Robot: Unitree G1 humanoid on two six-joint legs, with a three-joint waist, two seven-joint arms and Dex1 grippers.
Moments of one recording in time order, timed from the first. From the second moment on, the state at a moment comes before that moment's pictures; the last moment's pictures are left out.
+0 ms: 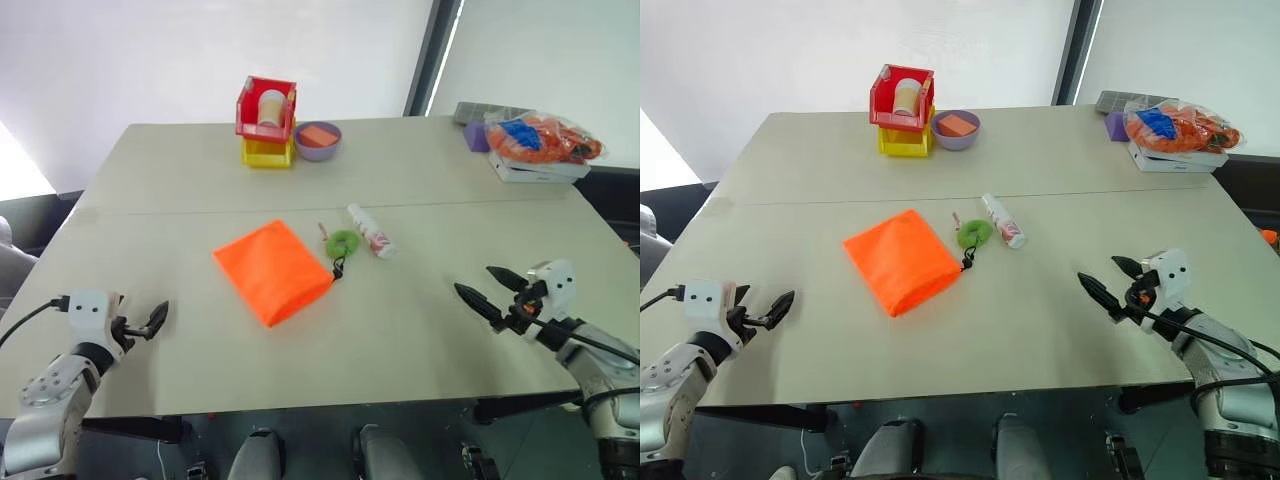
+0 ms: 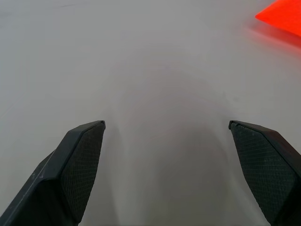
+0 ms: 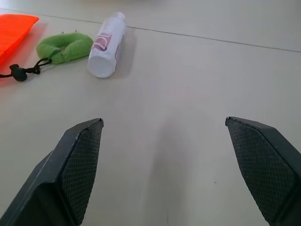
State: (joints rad) left arm 0.14 0.52 0.43 -0.12 -0.33 0.36 -0.44; right arm 0.00 -0.61 -0.36 -0.02 0.45 0.28 0.77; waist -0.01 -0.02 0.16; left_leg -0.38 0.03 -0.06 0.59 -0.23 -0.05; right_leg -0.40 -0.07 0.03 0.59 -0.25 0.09
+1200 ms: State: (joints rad) left arm -0.23 0.59 -0.39 -0.52 0.13 0.61 -0.44; right arm 0.01 -0.58 -0.08 -0.29 0.39 0.27 0.81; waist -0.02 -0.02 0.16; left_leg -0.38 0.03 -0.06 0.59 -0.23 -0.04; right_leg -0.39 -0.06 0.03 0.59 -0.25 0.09
